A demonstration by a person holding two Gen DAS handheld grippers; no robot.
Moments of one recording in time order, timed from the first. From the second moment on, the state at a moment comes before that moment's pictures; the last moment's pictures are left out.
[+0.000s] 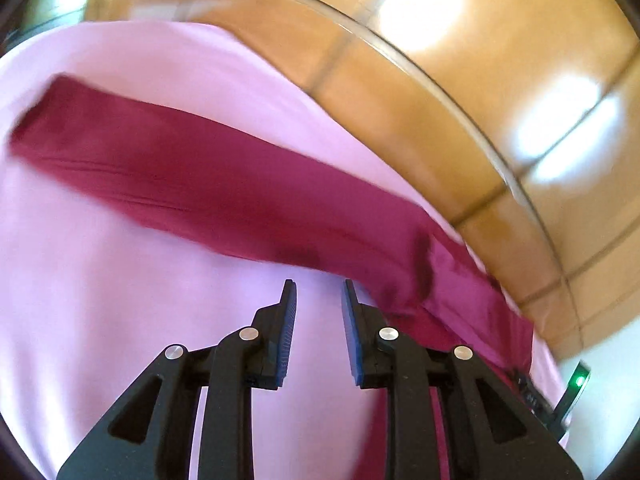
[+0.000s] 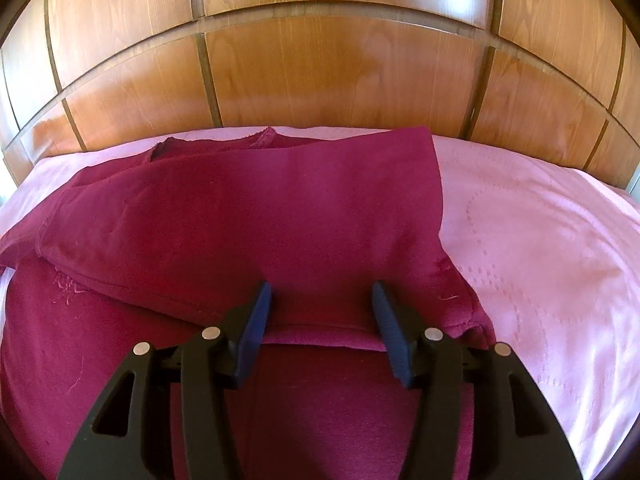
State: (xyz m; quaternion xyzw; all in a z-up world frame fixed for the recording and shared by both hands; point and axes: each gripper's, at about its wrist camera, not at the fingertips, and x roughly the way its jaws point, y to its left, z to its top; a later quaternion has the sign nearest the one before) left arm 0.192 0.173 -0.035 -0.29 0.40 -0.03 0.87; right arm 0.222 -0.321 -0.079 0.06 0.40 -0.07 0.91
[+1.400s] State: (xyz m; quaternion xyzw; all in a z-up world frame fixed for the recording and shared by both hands) left arm 0.206 0.061 0.010 -0.24 0.38 -0.14 0.88; right arm 0.219 -0.318 -0.078 0.05 0.39 -0.08 0.92
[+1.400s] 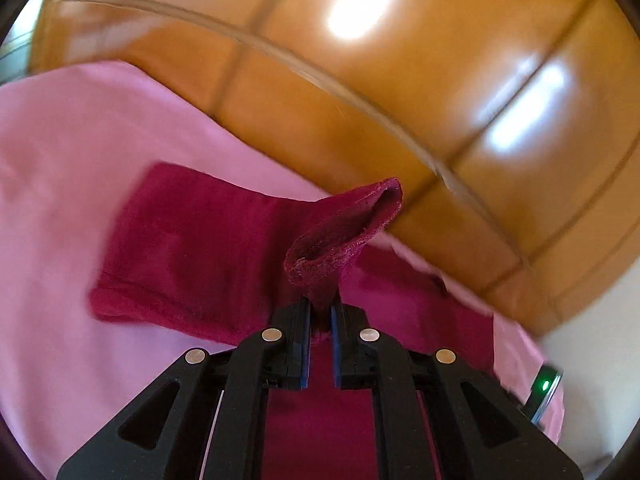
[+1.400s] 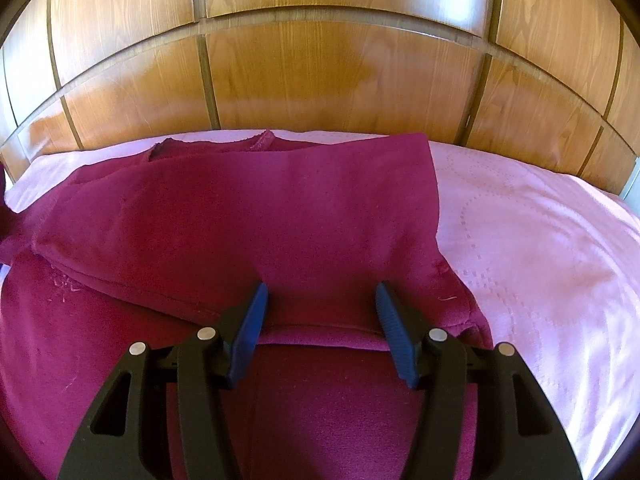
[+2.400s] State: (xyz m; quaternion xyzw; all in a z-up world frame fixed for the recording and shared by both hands) left arm 0.139 0.081 -0.041 -0.17 0.41 0.00 0.89; right arm 0.266 -0.146 -0.055 0.14 0.44 0.18 0.87
